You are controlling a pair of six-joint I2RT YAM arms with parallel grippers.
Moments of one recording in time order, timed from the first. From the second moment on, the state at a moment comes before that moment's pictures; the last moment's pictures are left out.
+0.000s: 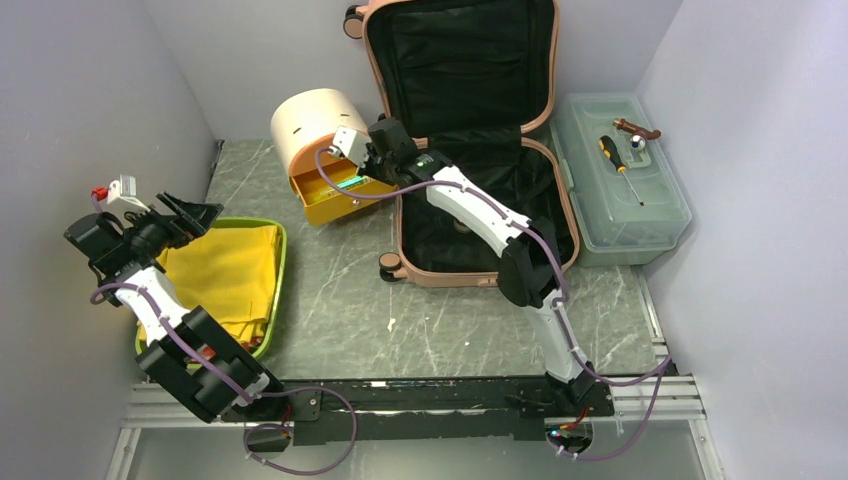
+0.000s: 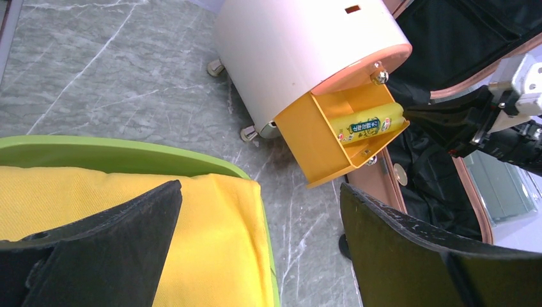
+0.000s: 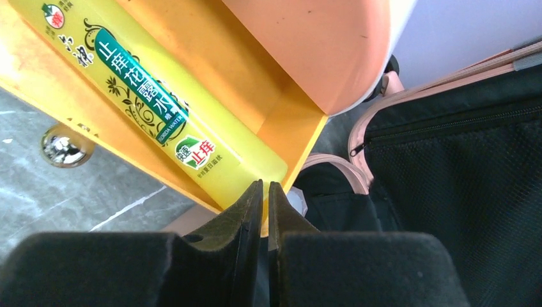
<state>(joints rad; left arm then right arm) 0.85 1.26 0.89 -0.01 1.11 -0.28 0.75 2.23 2.19 -0.53 0.08 -0.65</state>
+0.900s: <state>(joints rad) 0.85 1.26 0.89 0.00 1.11 -0.29 0.75 2.27 2.20 -0.48 0.19 -0.69</state>
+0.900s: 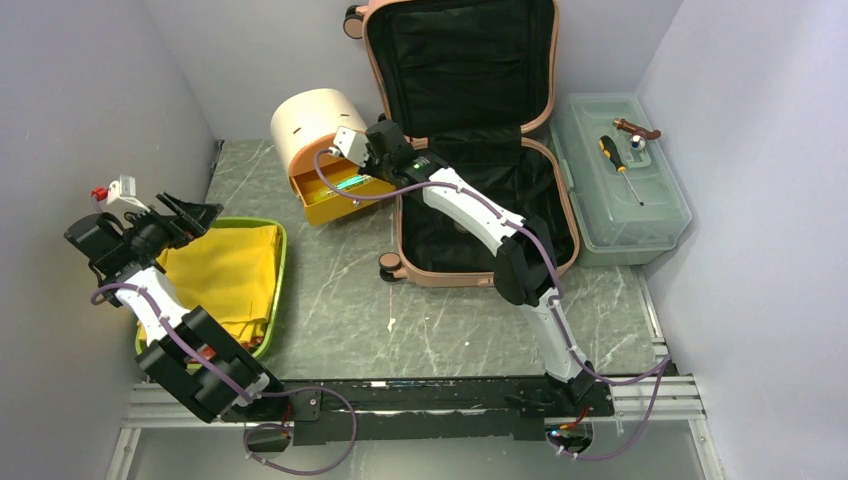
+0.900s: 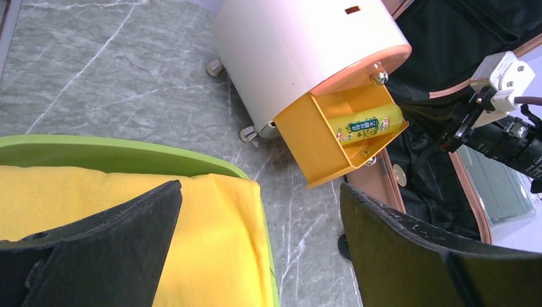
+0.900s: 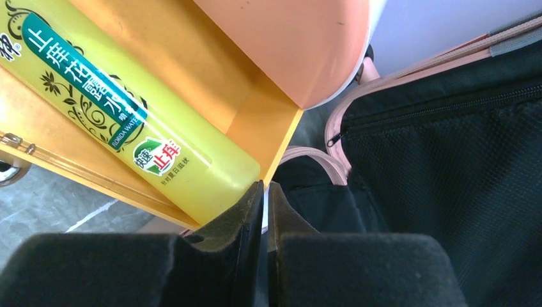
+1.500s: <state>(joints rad) 0.85 1.26 0.89 0.00 1.11 -0.29 0.73 2.27 2.21 -0.51 0.09 -0.63</state>
